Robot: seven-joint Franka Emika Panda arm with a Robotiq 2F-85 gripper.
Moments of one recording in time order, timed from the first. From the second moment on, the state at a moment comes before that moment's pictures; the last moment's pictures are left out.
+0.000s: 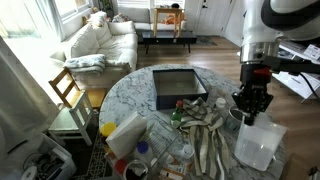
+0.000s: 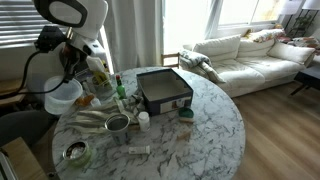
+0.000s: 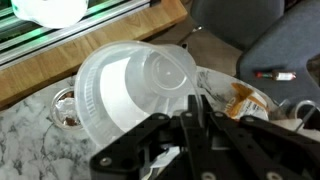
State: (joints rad) arm -0.06 -0.19 -0.02 -2.26 0.34 1.60 0.31
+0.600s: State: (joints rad) arm -0.04 -0.19 0.05 -2.38 0.13 1.84 0.35
